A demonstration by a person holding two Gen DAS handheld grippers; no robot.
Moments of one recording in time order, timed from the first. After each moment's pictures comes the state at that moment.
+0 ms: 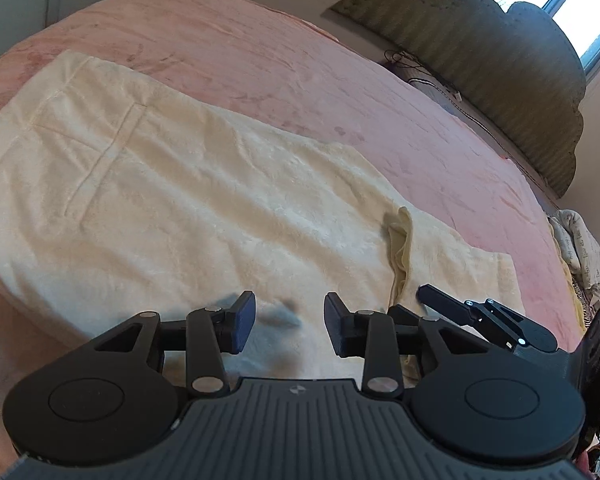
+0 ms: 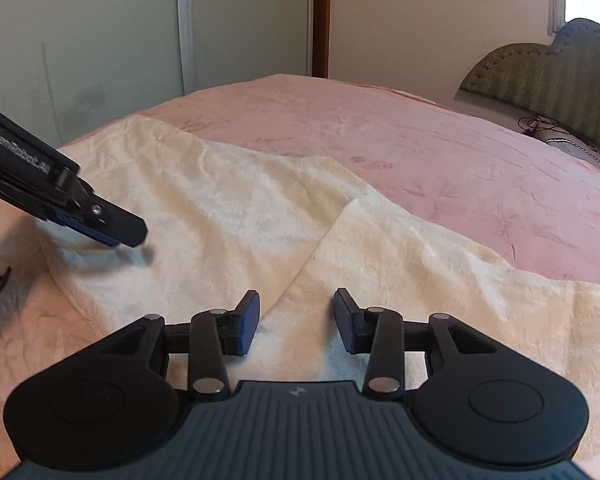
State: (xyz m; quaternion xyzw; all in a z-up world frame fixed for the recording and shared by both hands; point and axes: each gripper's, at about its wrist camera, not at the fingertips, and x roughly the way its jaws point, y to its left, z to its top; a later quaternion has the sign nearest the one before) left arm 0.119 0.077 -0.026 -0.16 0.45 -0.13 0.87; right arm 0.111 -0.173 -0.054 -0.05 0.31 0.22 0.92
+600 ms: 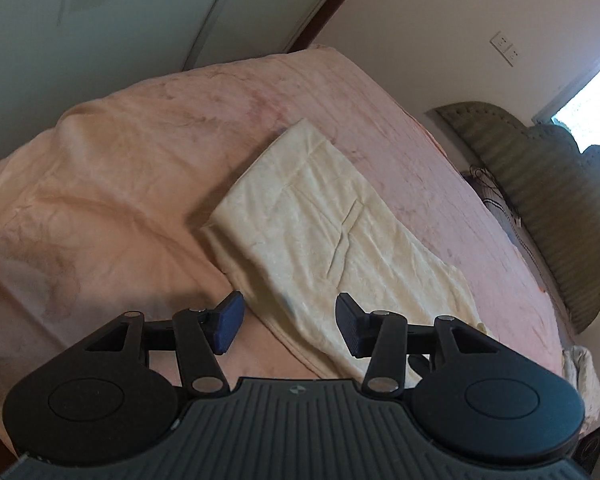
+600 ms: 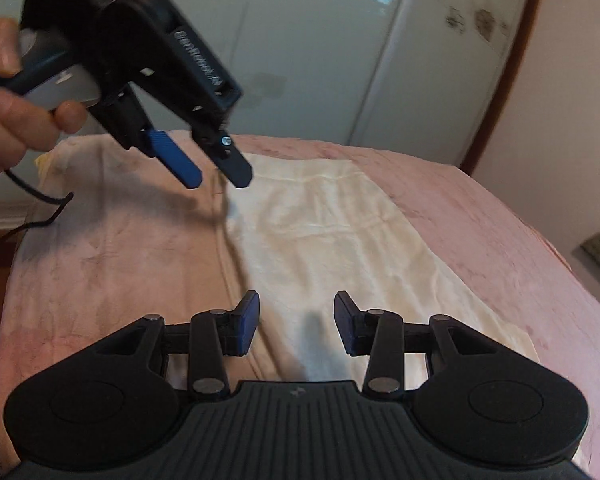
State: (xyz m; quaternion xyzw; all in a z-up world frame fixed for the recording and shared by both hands) left arm 0.074 0.247 -0.006 -0.31 0.40 0.01 0.86; right arm 0.061 -0.004 -0.026 -0.26 0.19 0.40 0.86
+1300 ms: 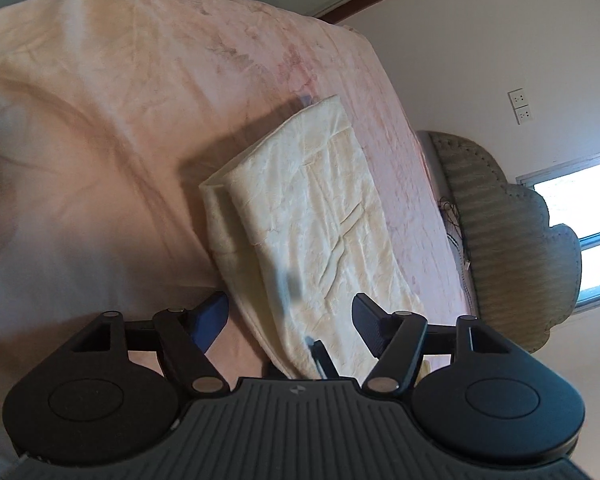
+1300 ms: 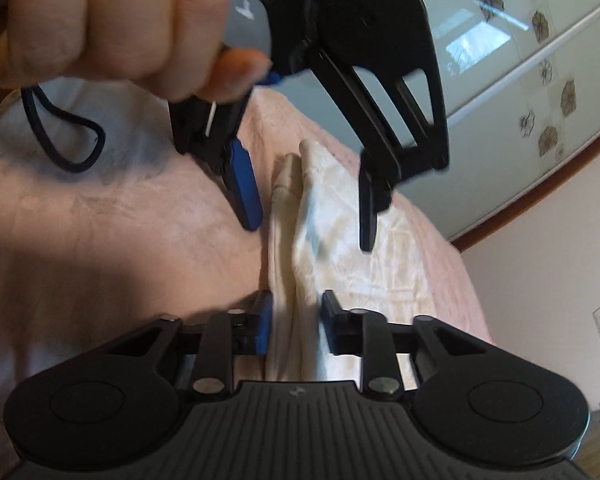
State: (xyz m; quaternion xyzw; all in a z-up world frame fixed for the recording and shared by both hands) left arm 0.099 0.268 -0.054 -0.47 0.40 -0.03 0.79; right arm 0.034 0.078 -0.071 -0.47 0.09 0.36 0.80
